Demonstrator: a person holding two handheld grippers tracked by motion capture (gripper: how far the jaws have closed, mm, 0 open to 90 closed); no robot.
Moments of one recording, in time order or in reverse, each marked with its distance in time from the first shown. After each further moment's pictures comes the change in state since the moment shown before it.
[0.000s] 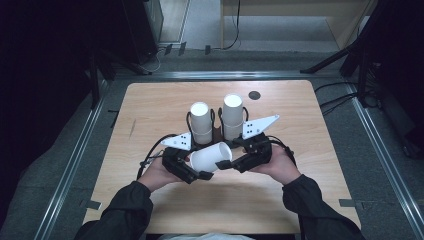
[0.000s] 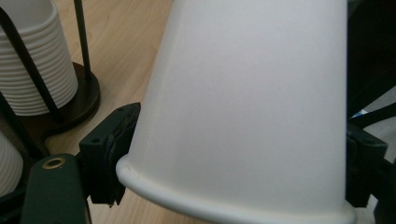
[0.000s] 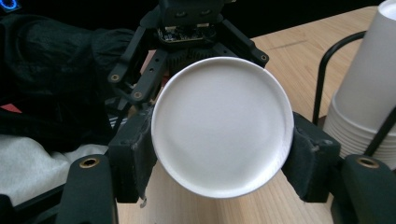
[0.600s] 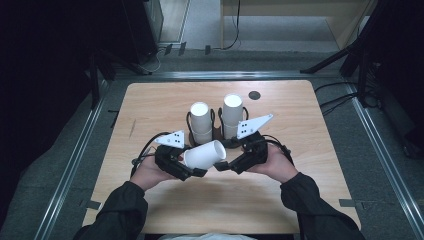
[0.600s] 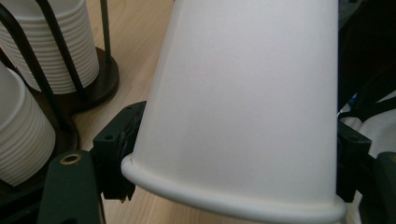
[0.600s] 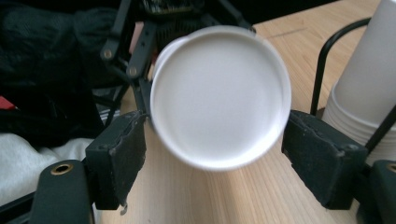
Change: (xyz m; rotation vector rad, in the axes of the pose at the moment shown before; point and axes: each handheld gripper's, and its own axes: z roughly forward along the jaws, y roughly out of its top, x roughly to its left) left arm 0.002 0.002 -0.018 0.062 0.045 -0.022; right arm -0.003 0.002 0.009 0.053 -0.019 0.009
